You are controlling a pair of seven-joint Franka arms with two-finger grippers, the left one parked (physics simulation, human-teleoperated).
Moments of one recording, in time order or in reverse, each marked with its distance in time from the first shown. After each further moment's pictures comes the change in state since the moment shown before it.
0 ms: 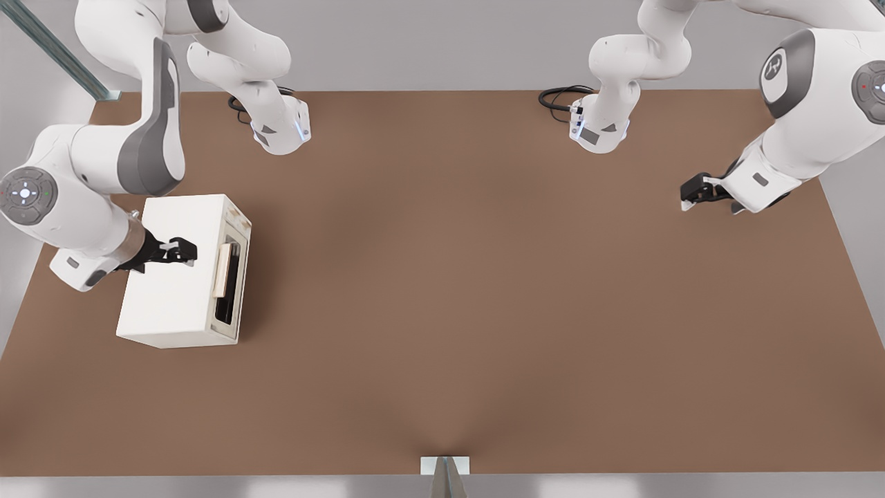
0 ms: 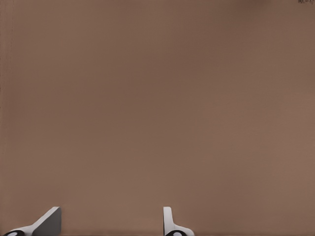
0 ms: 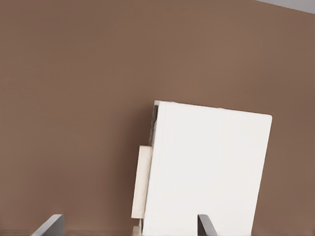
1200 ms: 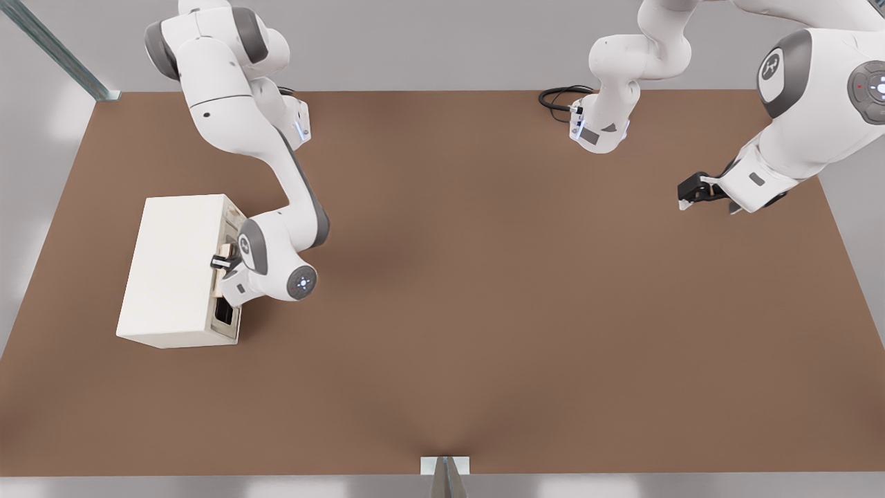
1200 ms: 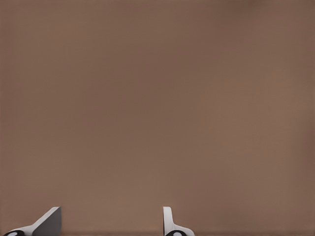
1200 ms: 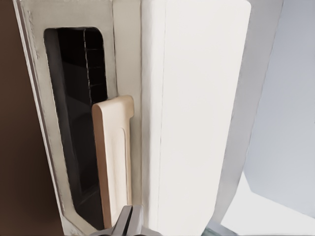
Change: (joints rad) arm 0.291 0.242 0.003 -0.319 -0.603 -0.082 0.777
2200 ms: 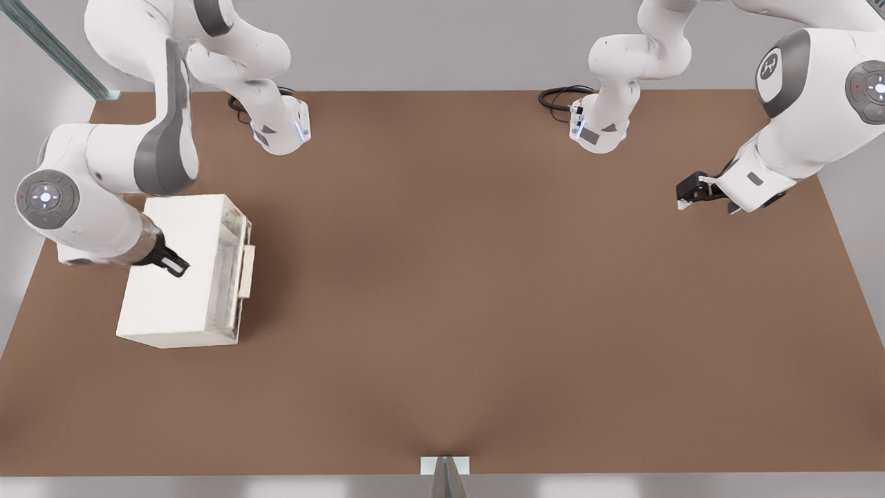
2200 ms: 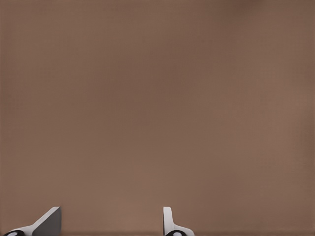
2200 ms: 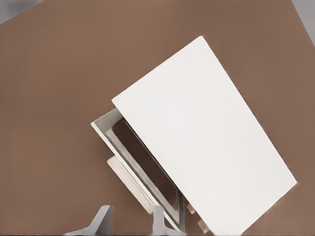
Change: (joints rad) arm -0.215 -0.231 -0.057 0.382 0.596 0.005 -0.006
